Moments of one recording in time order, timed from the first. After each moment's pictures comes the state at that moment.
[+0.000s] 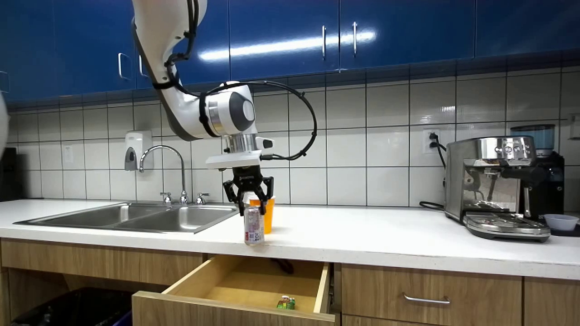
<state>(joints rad) 0.03 0.17 -0.04 -2.16 -0.13 2.49 0.00</state>
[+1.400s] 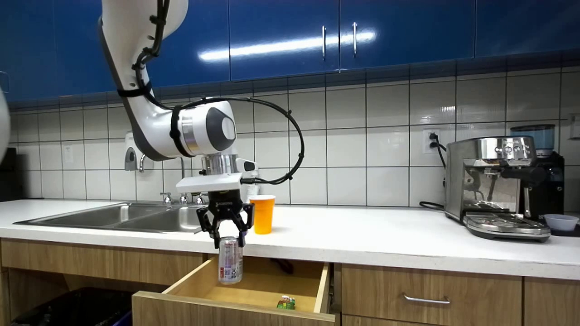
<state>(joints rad) 0.04 0.09 -0.01 -2.42 -0.15 2.57 -0.01</state>
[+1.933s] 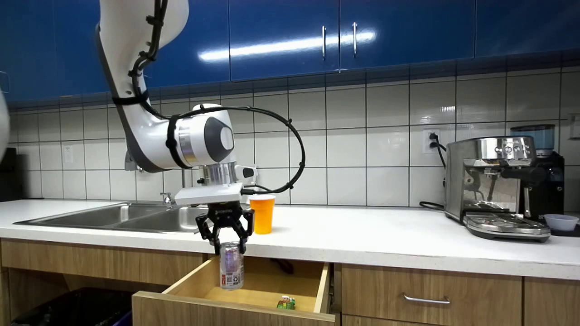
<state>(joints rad) 0.04 0.11 -0.02 -2.49 -0.19 2.70 -0.01</state>
